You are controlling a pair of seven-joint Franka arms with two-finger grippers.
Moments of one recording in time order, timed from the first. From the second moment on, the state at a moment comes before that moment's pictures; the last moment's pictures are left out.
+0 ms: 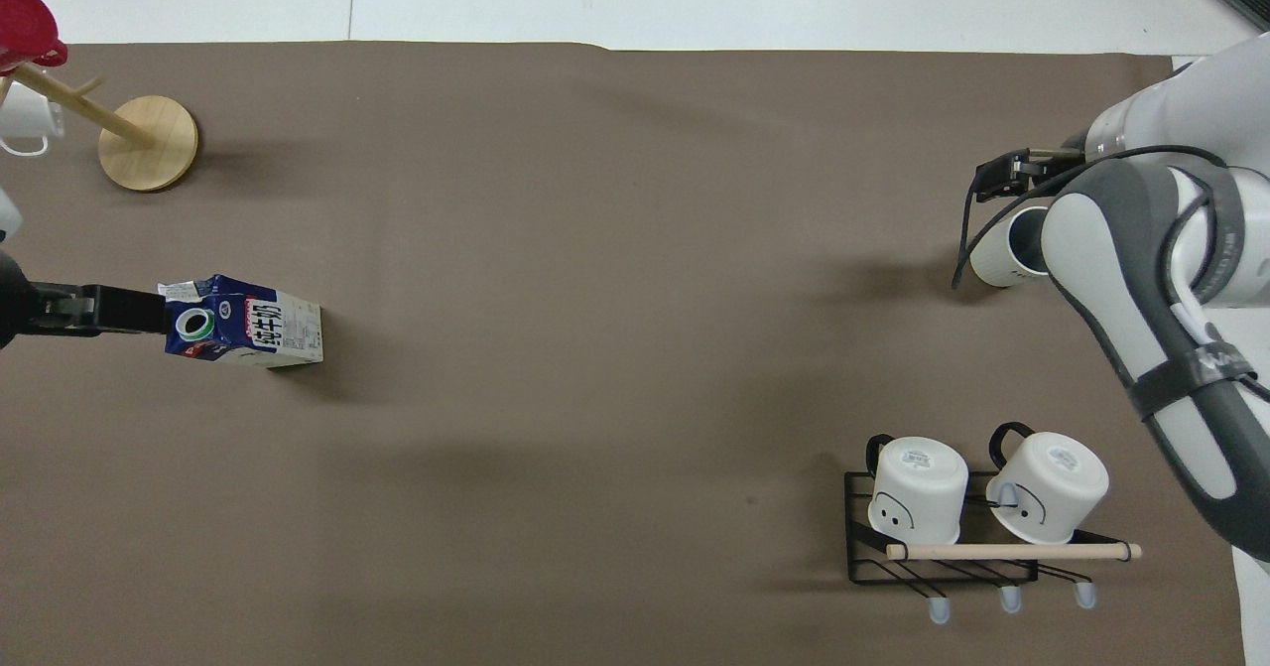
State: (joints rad) left arm -0.06 -0.16 -0.01 -1.80 -0.02 1.69 0.00; right arm -0.06 0.35 0.02 -1.63 -0.02 2.07 0.09
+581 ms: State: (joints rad) left arm -0.06 -0.16 -0.01 -1.80 -0.02 1.69 0.00; right arm -0.10 0.37 0.01 -1.78 -0.02 2.22 0.04
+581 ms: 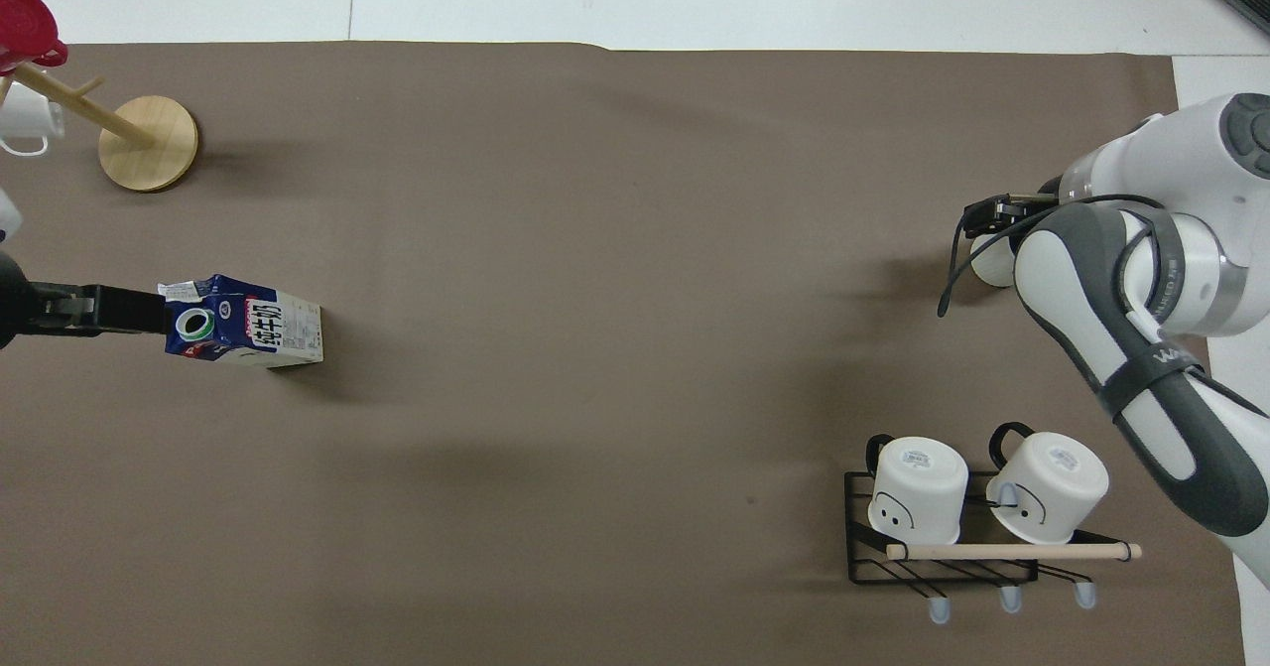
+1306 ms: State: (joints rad) left arm -0.06 -0.16 -0.01 -1.80 -0.02 1.69 0.00; right arm -0.09 0.37 0.02 -1.81 -0.02 2.26 0.03
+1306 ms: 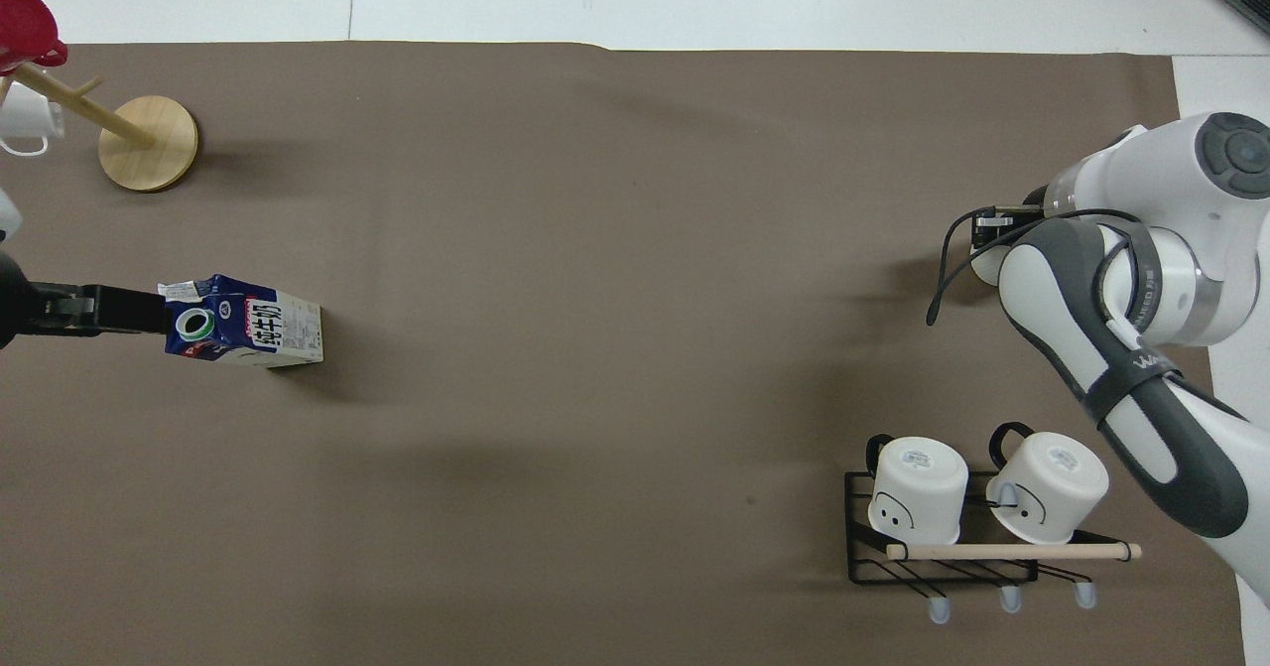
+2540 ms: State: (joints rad) left arm -0.06 -0.16 -0.01 -1.80 -0.02 1.69 0.00; right arm 0.12 0.25 0.03 -1.63 -0.02 2.03 0.27
